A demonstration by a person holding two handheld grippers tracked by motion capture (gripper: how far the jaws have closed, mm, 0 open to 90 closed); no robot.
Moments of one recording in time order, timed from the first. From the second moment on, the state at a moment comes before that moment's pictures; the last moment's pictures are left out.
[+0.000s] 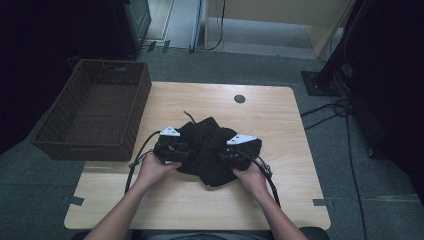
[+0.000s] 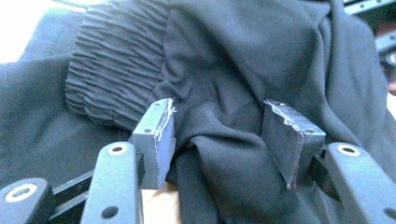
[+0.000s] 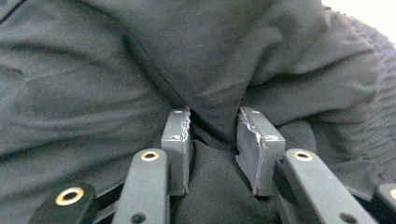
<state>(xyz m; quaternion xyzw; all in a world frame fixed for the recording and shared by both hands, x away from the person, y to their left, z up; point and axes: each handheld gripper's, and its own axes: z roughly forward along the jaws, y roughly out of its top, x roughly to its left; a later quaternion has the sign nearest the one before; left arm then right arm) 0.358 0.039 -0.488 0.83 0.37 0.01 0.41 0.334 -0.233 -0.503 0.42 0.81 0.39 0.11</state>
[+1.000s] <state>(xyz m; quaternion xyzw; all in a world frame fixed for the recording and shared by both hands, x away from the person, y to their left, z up) 0.351 0.089 -0.476 0.80 0.41 0.03 0.43 0.368 -0.185 -0.416 0.39 0.81 0.41 0.16</state>
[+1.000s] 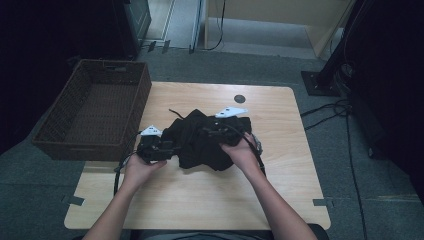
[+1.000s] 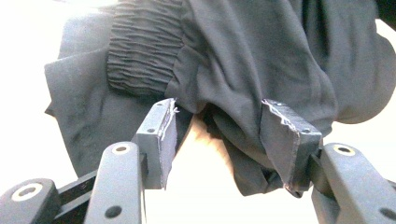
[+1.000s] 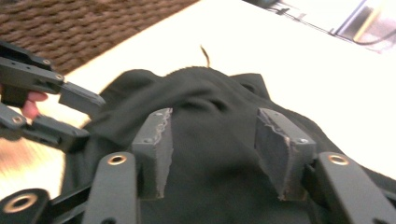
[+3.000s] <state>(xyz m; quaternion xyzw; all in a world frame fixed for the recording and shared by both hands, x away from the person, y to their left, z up) 0.363 0.106 -0.510 0.79 0.47 0.06 0.38 0.342 -0.234 -0.412 0.40 0.79 0.43 0.19</state>
